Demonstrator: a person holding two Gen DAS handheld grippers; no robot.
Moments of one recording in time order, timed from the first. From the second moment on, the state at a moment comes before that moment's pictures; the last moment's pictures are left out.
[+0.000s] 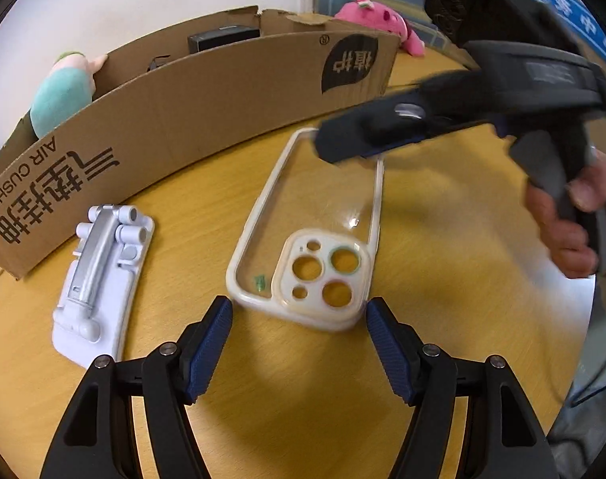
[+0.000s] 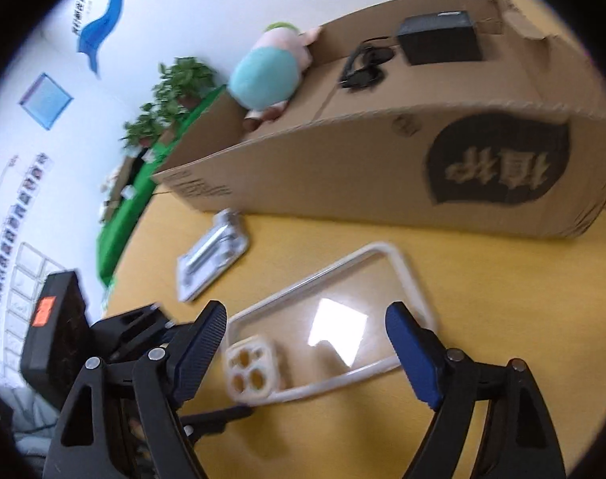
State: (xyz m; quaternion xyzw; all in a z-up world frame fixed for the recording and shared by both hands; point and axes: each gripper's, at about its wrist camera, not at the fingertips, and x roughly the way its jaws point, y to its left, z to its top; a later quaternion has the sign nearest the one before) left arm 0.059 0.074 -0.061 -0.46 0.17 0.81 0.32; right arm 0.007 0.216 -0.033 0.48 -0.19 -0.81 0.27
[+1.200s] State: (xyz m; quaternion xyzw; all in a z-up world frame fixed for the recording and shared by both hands) left arm 0.081 0.051 -0.055 -0.33 0.41 0.70 0.48; right arm 0.097 0.168 -0.025 0.53 0.11 -0.76 0.36
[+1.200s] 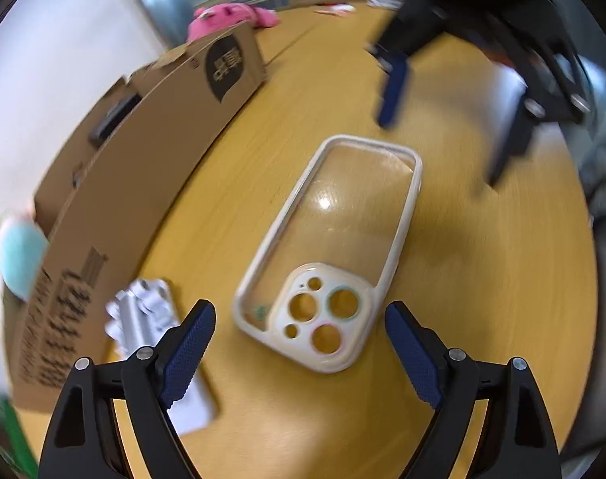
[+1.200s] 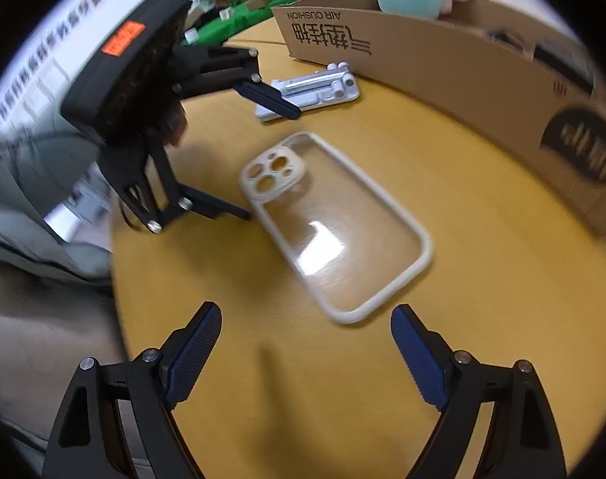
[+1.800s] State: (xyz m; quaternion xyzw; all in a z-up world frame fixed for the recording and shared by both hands) left arm 0.041 0.048 -0.054 -0.38 0.36 0.61 0.59; right arm 0.069 0.141 -0.033 0.44 0.34 -0.72 0.41
